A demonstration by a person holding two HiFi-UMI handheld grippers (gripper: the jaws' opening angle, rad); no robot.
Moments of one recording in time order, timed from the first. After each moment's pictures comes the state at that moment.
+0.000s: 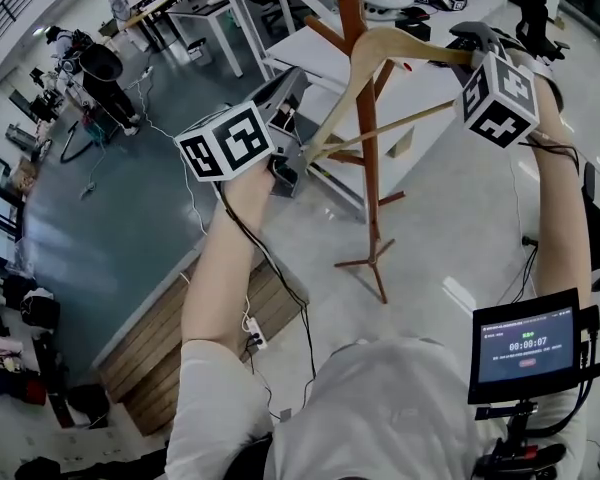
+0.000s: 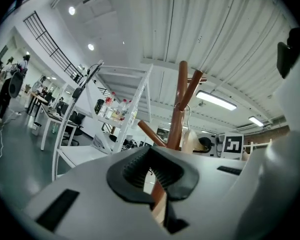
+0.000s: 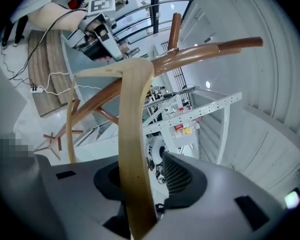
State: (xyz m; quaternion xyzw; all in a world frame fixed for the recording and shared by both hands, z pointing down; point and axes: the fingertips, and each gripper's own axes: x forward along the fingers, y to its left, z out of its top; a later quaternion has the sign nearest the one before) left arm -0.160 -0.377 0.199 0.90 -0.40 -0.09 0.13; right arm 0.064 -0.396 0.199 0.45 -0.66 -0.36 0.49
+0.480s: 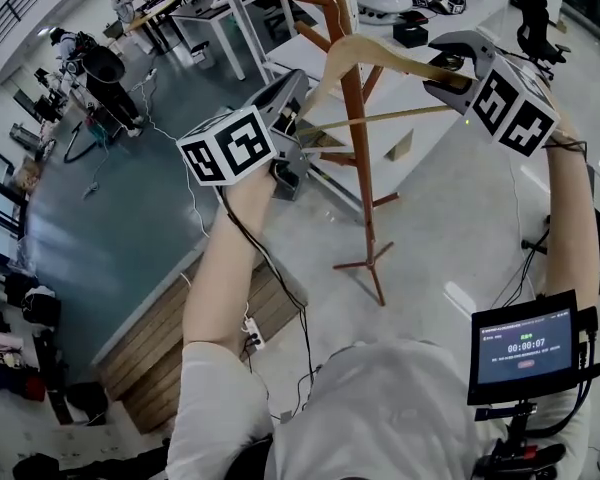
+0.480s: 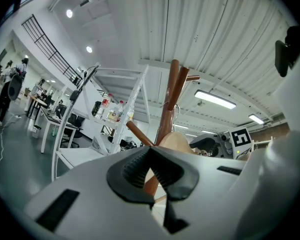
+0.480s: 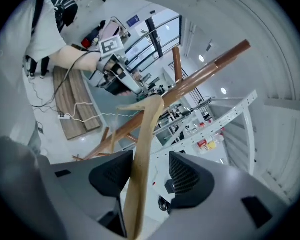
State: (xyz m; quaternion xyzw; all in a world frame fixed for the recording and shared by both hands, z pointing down) left arm -0.141 -0.357 0.201 0.90 -0.40 -0.09 0.12; right arm 0.031 -0.342 0.212 0.31 -0.79 -0.33 0.42
